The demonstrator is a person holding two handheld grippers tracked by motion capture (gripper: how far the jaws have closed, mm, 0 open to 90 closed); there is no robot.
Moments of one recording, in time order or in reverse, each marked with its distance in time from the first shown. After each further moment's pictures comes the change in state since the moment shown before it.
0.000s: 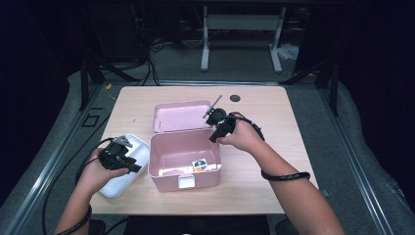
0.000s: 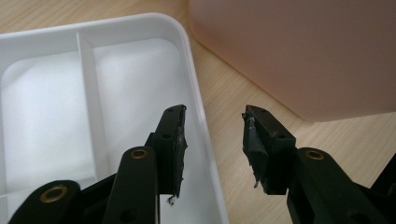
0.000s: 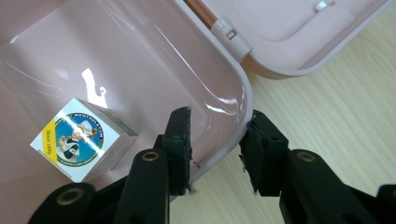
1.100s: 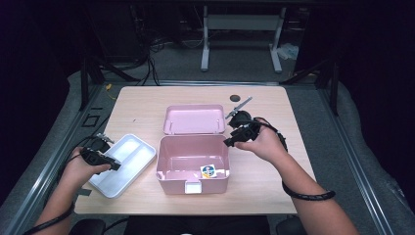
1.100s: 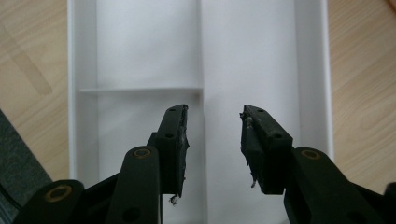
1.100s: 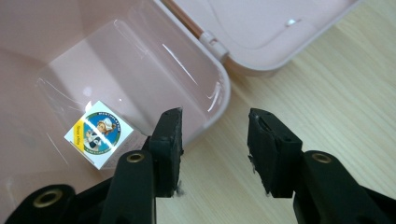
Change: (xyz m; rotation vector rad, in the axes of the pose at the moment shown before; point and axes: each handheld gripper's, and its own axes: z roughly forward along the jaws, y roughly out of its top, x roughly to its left) left arm 0.056 -0.034 -0.010 0.145 0.090 -0.158; right arm -0.006 -0.056 -0.052 -0.124 0.015 0.122
